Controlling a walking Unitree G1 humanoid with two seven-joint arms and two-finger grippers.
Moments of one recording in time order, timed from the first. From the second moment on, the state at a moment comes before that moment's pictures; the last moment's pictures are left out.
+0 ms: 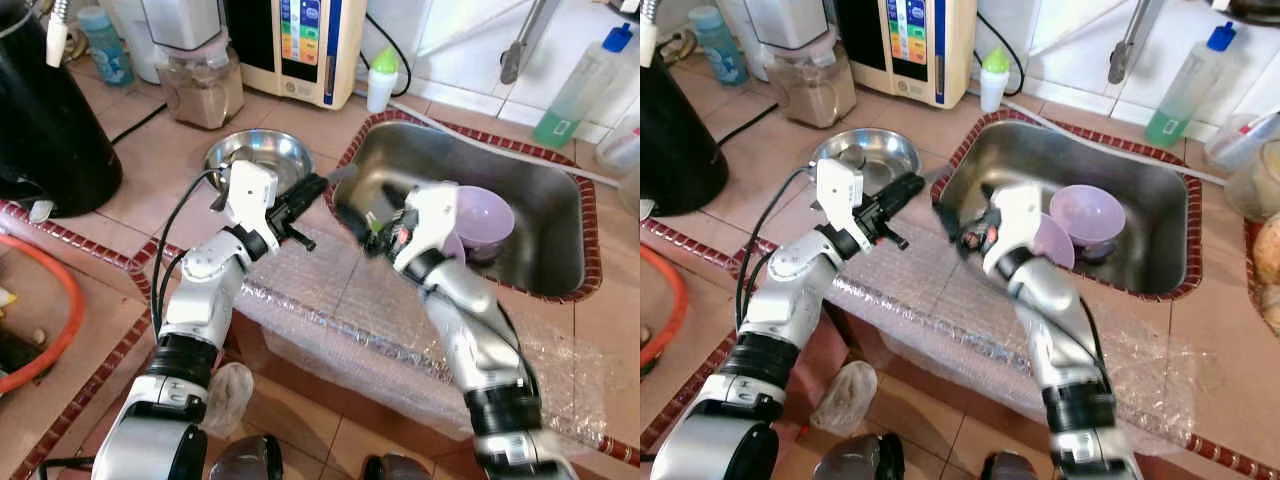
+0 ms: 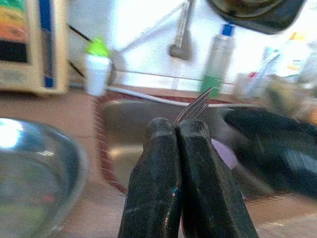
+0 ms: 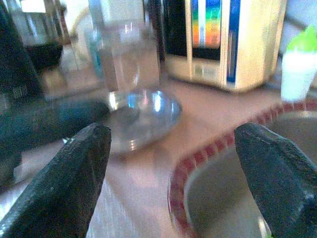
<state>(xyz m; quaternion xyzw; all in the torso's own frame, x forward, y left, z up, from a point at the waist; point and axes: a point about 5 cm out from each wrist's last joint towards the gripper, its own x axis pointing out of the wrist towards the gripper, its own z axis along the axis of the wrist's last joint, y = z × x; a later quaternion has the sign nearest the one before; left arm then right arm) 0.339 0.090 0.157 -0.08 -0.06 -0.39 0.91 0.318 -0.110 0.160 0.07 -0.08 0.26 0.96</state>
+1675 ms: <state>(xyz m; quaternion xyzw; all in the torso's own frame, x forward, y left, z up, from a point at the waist) 0.328 0.088 0.165 -0.39 0.09 -0.46 0.80 0.339 -0.102 0.172 0.30 -0.05 0.35 0.89</state>
